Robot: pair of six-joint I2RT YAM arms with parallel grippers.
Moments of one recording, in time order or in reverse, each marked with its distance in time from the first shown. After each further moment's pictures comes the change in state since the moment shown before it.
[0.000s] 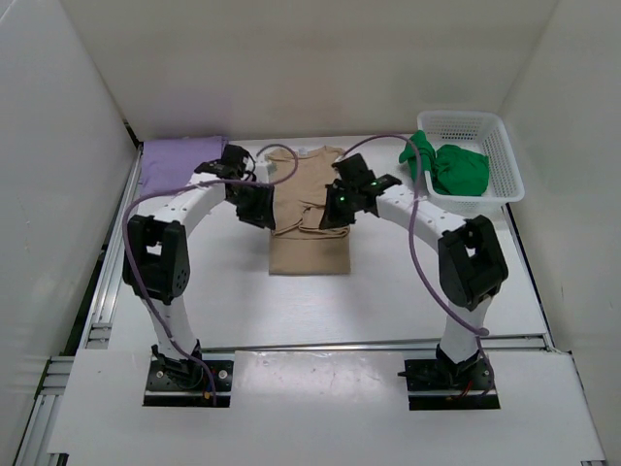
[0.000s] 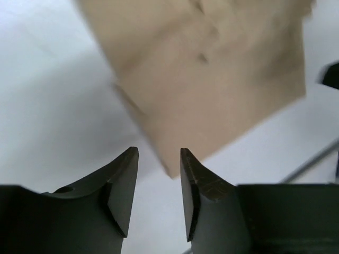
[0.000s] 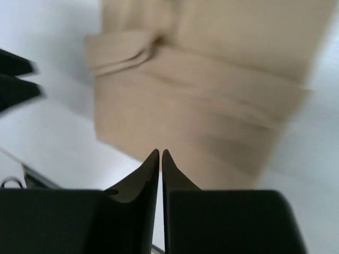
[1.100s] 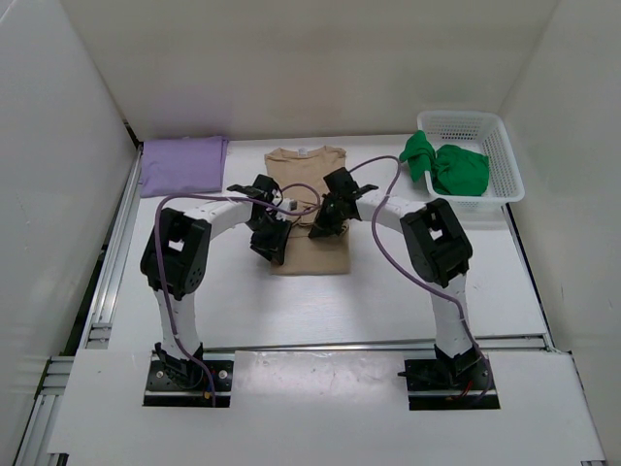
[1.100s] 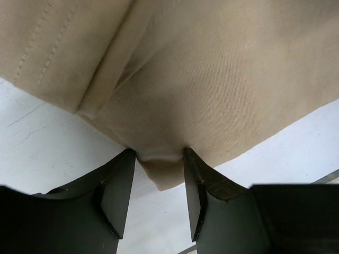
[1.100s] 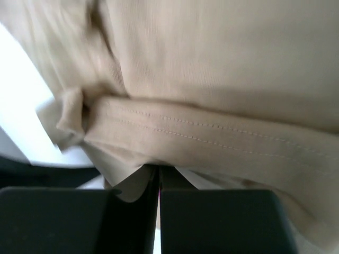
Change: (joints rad) left arm -0.183 0.069 -0.191 0.026 -0.122 -0.006; right arm 0.038 0.282 0.035 0.173 -0.040 0.366
